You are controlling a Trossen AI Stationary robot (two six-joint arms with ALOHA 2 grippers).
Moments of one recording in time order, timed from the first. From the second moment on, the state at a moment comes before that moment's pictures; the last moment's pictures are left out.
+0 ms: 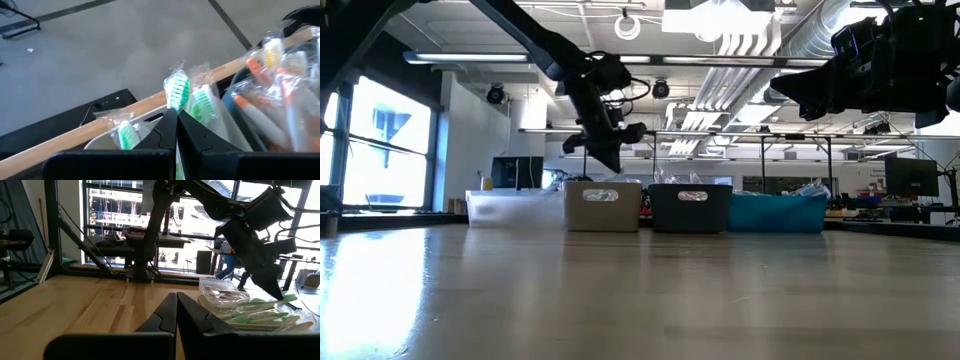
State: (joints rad) left arm 0.63 1.90 1.50 -0.35 -0.30 -0.40; right arm -0.47 0.81 0.06 0.87 -0.44 -0.06
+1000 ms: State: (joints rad) left arm 0.63 1.90 1.48 -0.32 -0.30 -0.45; right arm -0.47 0.81 0.06 0.87 -0.44 -0.06
